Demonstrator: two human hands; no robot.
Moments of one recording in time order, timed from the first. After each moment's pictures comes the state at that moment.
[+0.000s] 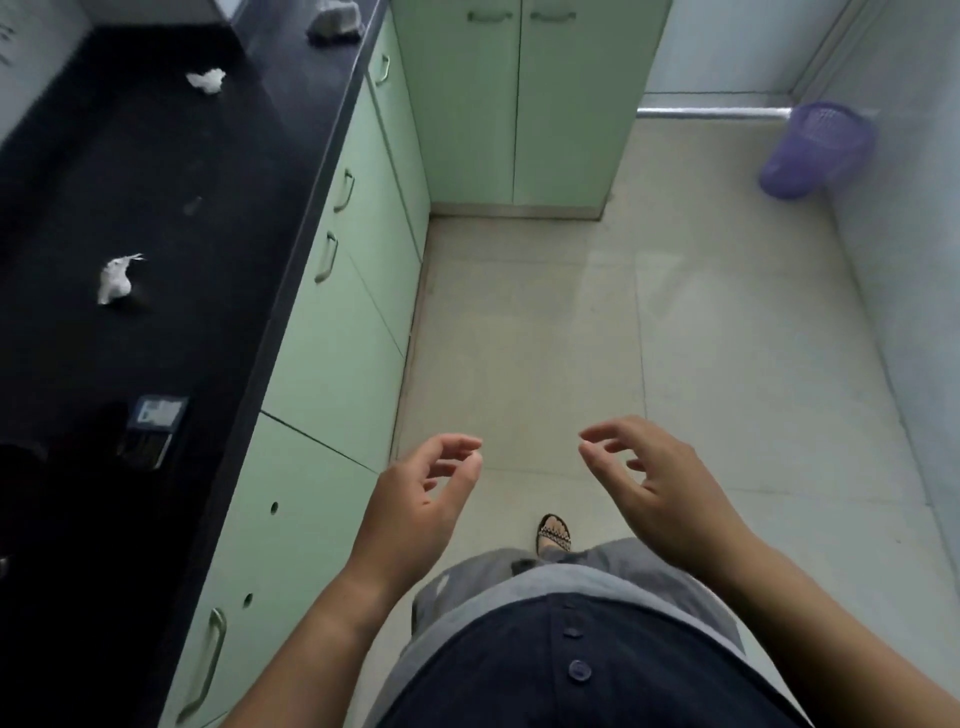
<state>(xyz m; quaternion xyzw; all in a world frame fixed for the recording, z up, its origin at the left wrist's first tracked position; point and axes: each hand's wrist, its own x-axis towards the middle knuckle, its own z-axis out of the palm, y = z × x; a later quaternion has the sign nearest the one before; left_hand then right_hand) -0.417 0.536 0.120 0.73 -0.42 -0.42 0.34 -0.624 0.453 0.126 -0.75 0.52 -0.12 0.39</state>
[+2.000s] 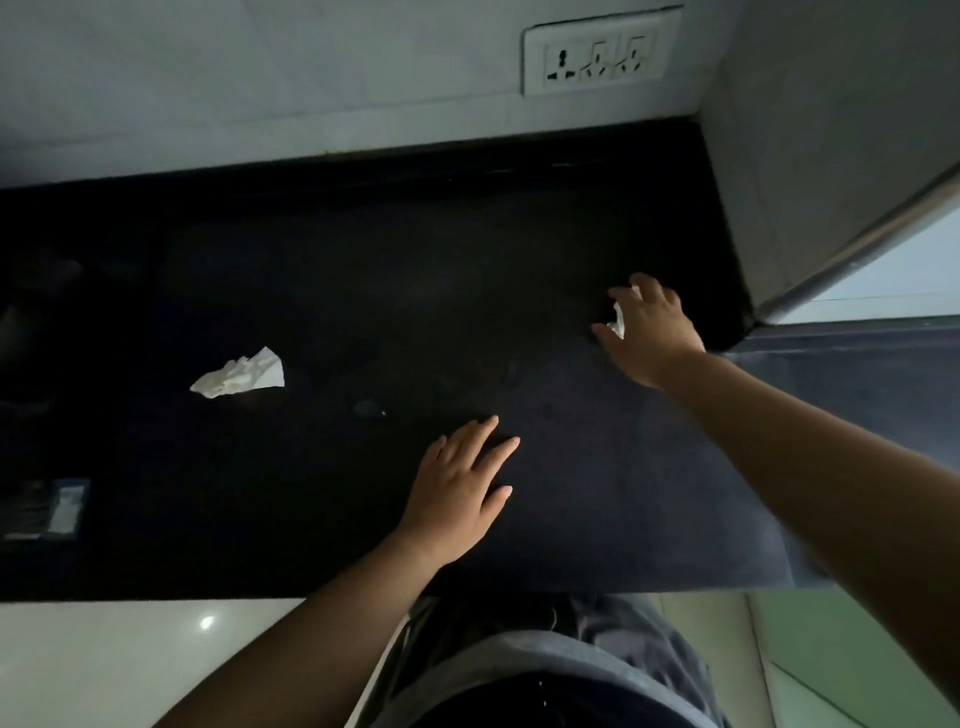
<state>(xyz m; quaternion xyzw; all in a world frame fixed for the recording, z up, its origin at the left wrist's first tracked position) 0.015 0.050 -0.002 0.98 -0.10 -0.13 0.12 0.204 -0.158 0.040 -0.97 -0.08 0.16 0.15</state>
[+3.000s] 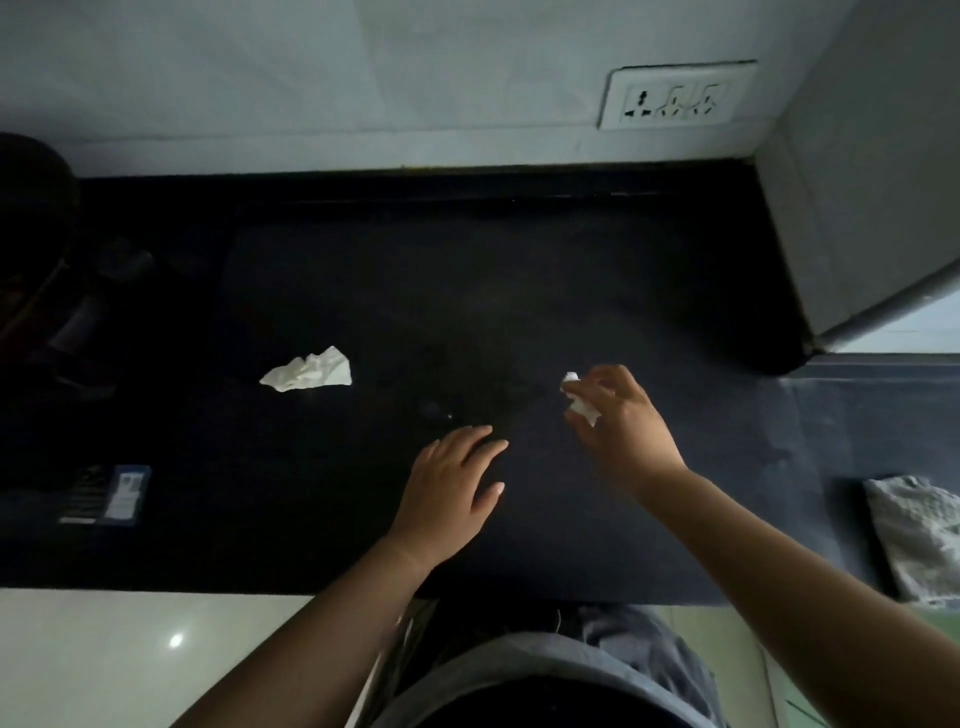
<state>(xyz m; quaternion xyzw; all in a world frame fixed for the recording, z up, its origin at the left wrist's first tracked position) -0.003 0.131 0.011 0.98 -0.05 -0.04 0.21 0.094 -0.070 0.053 -0.94 -0.16 0.09 0.30</state>
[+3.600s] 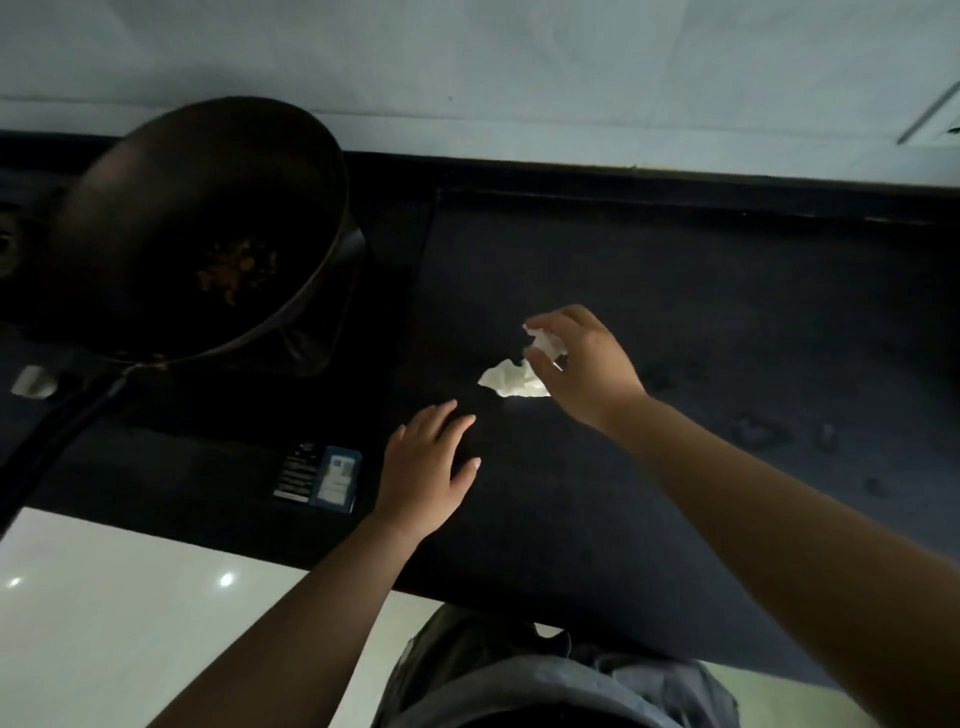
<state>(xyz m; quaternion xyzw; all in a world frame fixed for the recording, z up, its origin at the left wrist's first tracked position) -0.042 0.381 0.004 0.98 0.09 -0.04 0.16 0.114 0.222 0.065 -0.89 -0.24 0.13 0.37</state>
